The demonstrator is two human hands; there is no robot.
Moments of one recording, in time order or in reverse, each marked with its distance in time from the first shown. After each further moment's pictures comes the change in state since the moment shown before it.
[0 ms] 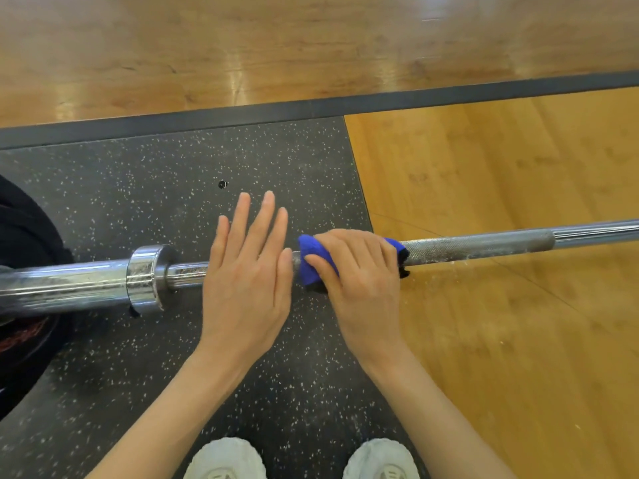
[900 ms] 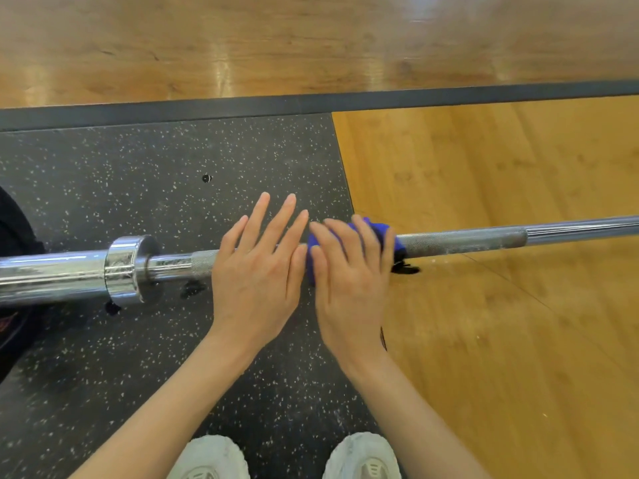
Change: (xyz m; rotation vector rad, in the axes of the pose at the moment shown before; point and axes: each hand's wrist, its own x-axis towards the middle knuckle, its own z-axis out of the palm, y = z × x) left_hand 0.008 0.013 0.023 0.104 0.054 0.085; right_hand -0.009 0.002 -0.003 -0.073 -0.027 0.205
